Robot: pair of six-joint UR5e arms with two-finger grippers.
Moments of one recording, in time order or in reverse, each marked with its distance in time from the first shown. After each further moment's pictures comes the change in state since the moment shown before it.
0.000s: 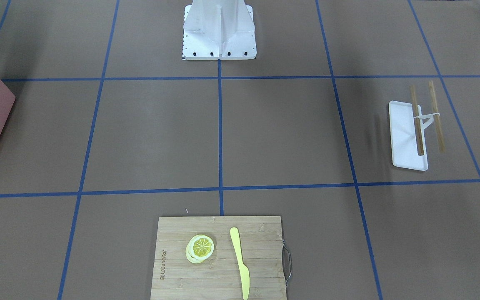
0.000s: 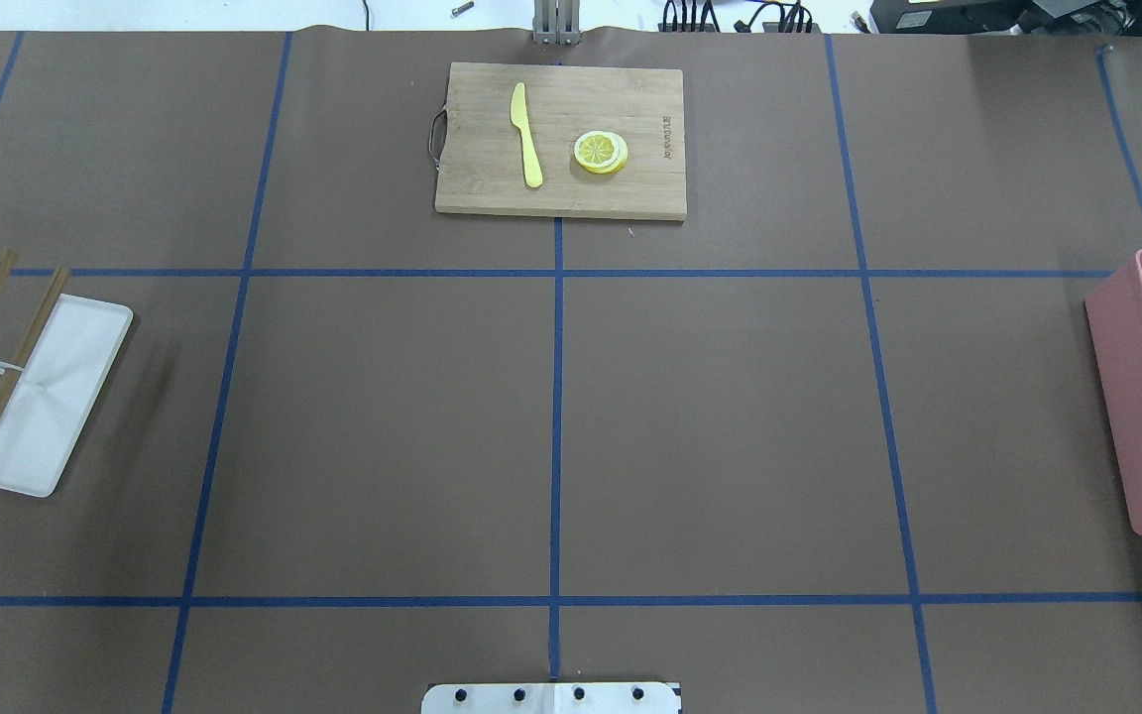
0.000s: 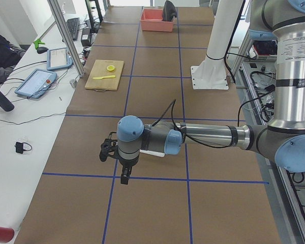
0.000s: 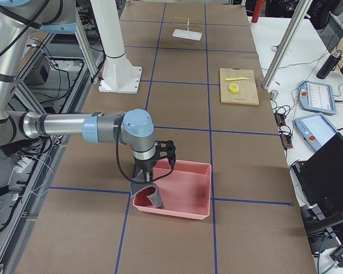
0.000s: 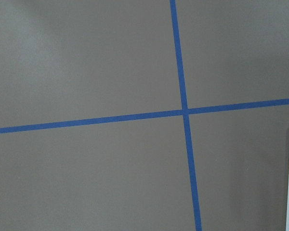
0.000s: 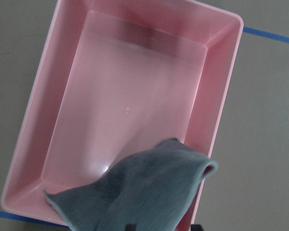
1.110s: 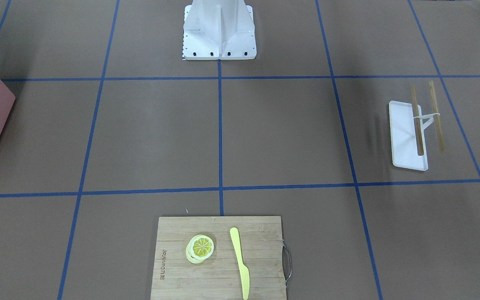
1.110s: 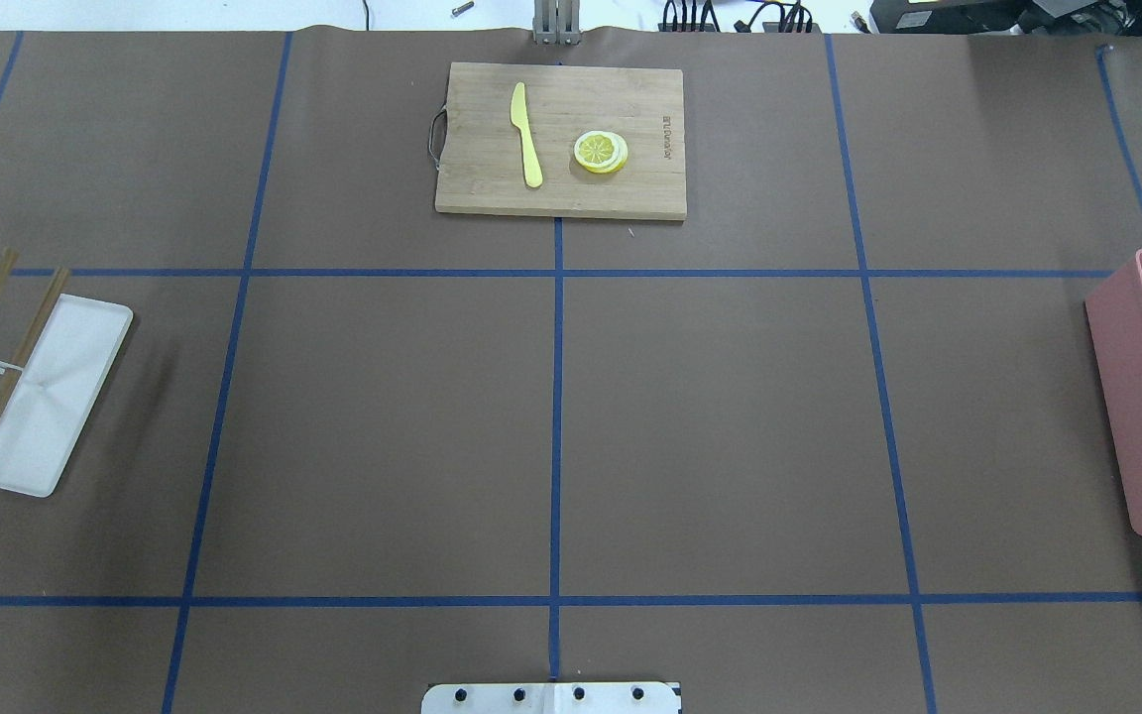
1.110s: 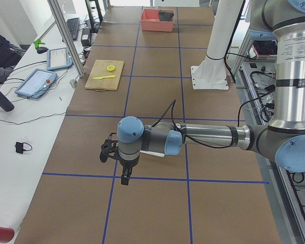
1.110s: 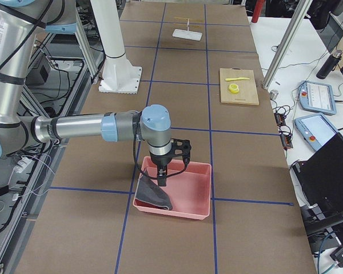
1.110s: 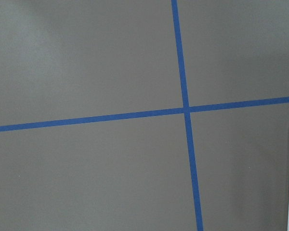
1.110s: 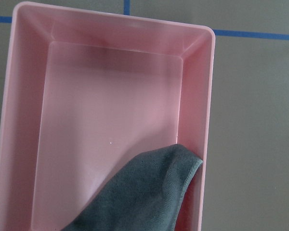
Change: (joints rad) left arm 0.000 0.002 0.004 0.001 0.001 0.004; right arm -0.057 0.088 -0.099 0.022 -0.039 0.236
